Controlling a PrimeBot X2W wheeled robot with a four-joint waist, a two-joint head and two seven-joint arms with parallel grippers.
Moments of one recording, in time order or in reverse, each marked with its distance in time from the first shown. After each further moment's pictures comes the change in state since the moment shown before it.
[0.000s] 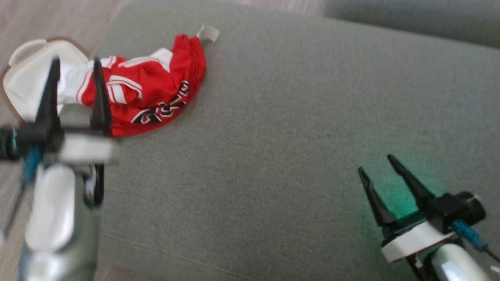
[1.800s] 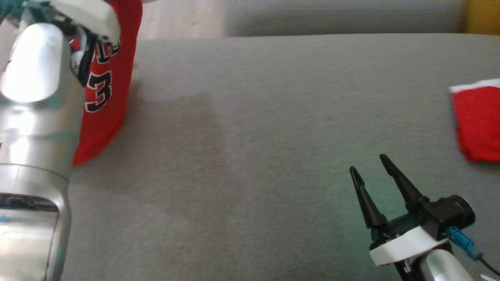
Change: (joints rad) left arm -0.784 0.041 -0.276 0.763 -0.056 -0.088 0.021; right arm 0.026 0.050 -0.019 -0.070 -0.010 0.000 0.000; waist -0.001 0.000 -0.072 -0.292
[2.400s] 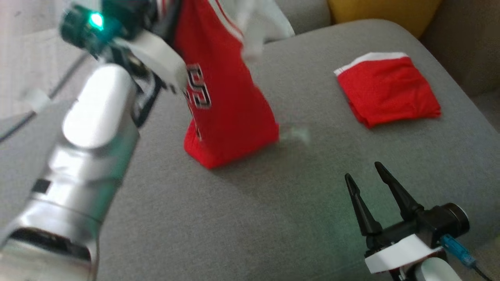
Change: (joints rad) left arm 0.185 -0.023 -0.245 -0.316 -0.192 0.000 0.133; right arm 0.036 0.035 -0.004 -0.011 -0.028 0.000 0.000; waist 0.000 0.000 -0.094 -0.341
